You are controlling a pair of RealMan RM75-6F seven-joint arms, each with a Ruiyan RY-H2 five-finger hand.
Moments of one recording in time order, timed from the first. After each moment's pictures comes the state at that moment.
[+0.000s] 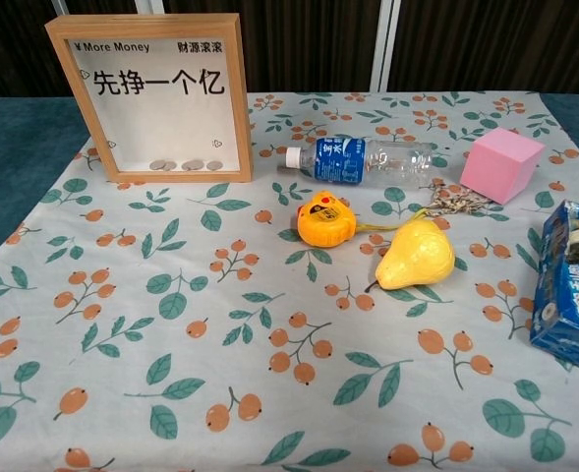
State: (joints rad) left arm -1.36 -0.88 -0.04 -1.68 0.41 0.77 0.26; right arm 0.06 -1.16 0.10 -1.59 -1.47 1.54 -0.16
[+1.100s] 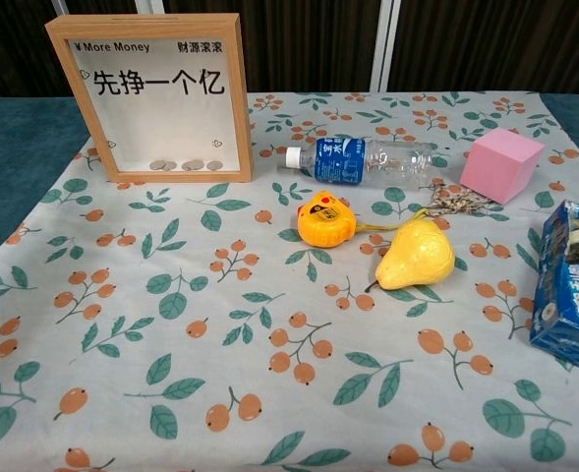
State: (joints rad) left arm -0.40 -1.21 0.10 -1.58 1.36 1.49 0.01; right arm 0.07 -1.15 0.10 -1.58 -1.48 1.54 -0.15
